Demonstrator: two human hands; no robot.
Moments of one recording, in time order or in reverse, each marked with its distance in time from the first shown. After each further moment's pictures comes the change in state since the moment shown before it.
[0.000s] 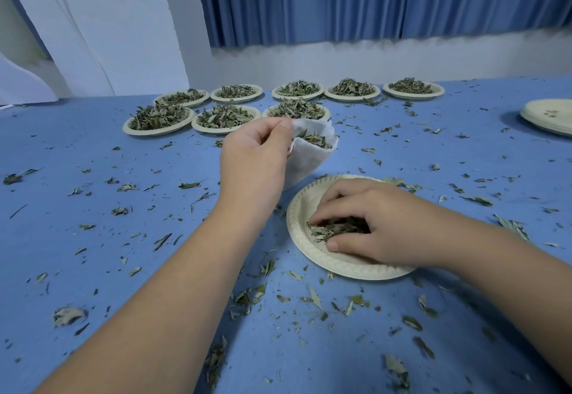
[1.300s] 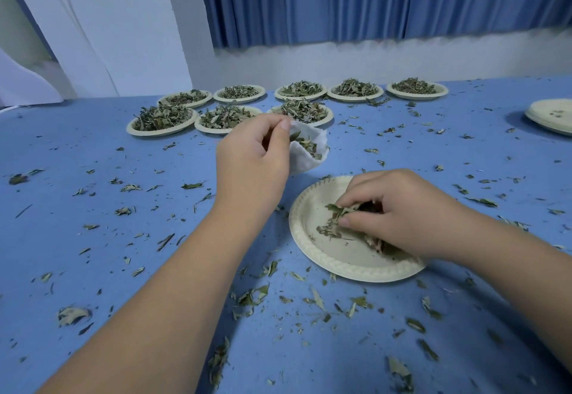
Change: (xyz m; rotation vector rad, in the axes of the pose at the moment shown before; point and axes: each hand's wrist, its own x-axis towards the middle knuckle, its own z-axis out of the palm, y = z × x) left_hand 0.002 -0.005 -0.005 0.362 0.082 0.298; right_hand -0.005 0.005 -0.005 0.210 0.189 0.109
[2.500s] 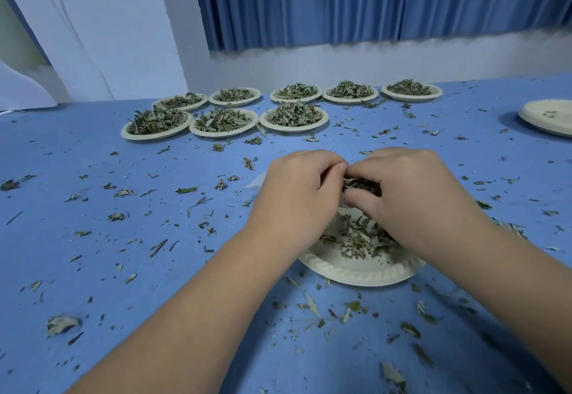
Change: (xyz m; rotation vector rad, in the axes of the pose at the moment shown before) left_hand -0.025 0.026 0.021 0.126 -0.356 0.086; right_hand -0.001 -0.022 -0.010 -0.356 0.270 0.063
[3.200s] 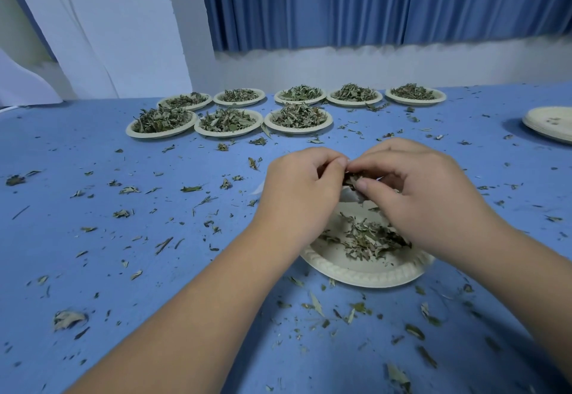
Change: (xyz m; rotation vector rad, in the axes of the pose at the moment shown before) left_hand 0.002 0.001 -0.002 -0.201 0.021 -0.172; right_hand -0.002 0.006 0.002 0.360 0.108 0.019
